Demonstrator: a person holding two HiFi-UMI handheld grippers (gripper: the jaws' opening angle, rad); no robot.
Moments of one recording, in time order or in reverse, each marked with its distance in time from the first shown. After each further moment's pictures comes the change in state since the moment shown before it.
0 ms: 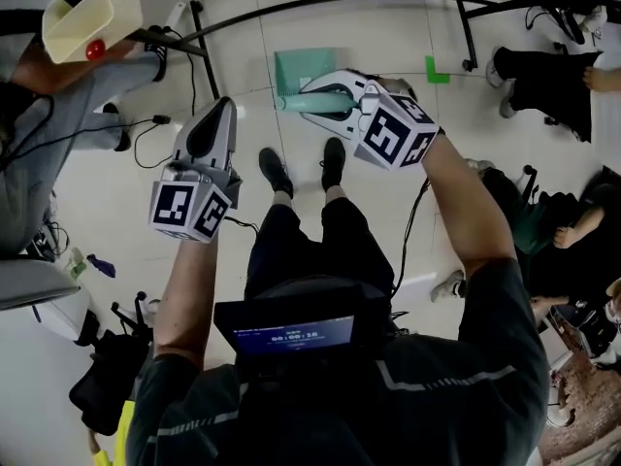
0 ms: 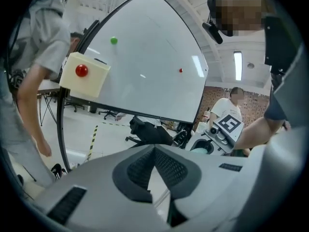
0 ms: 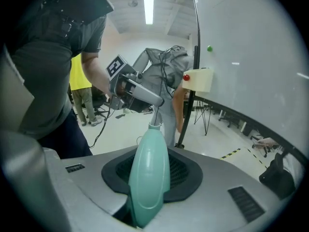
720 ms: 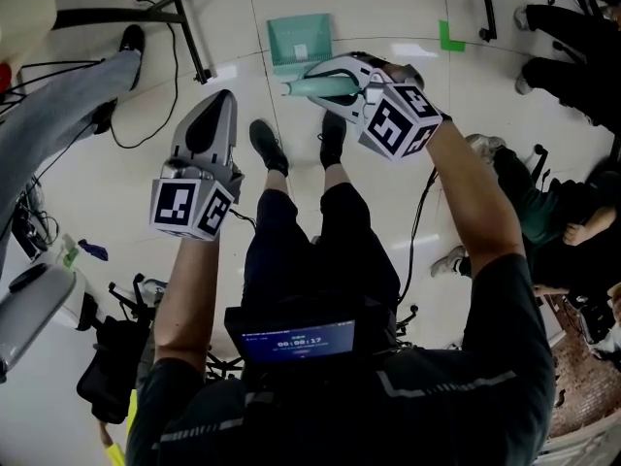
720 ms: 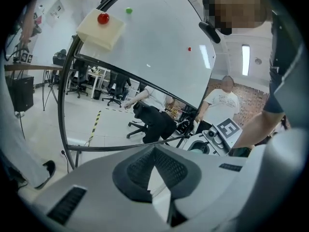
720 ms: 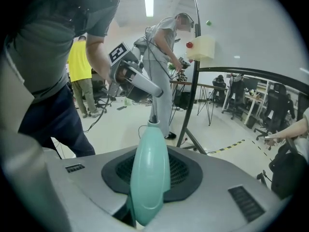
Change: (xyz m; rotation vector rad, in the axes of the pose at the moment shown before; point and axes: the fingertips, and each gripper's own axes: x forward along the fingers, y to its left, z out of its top) left arm 0.067 0.043 -0.142 -0.064 0.120 0.025; right arm 0.083 0.001 -0.159 -0.001 0.048 0.022
